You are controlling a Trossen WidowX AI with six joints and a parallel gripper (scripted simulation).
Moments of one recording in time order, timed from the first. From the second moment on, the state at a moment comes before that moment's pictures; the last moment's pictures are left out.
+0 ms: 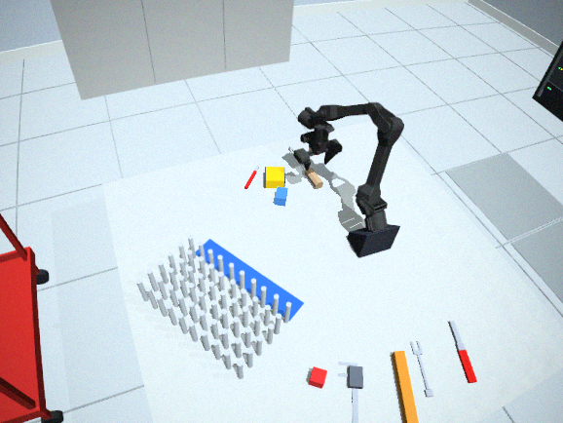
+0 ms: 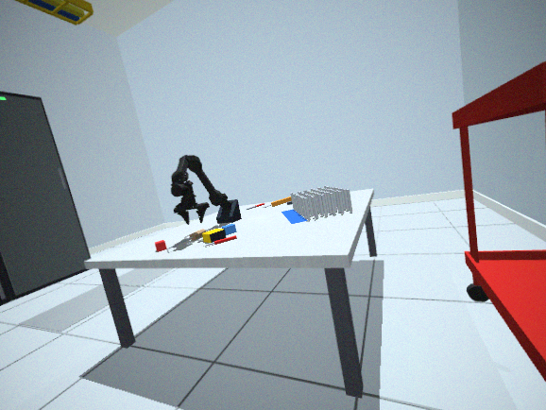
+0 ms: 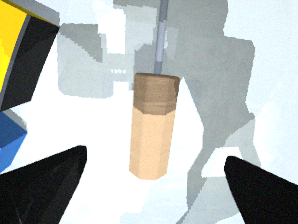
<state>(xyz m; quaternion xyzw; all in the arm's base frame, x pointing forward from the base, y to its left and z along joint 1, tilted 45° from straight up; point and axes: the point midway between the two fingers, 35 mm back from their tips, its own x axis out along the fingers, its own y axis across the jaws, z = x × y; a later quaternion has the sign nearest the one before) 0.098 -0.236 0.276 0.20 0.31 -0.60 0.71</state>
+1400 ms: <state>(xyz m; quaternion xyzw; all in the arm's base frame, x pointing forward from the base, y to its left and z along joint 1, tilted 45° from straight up) 0.105 -0.265 0.254 0.21 0.30 -0.60 0.71</state>
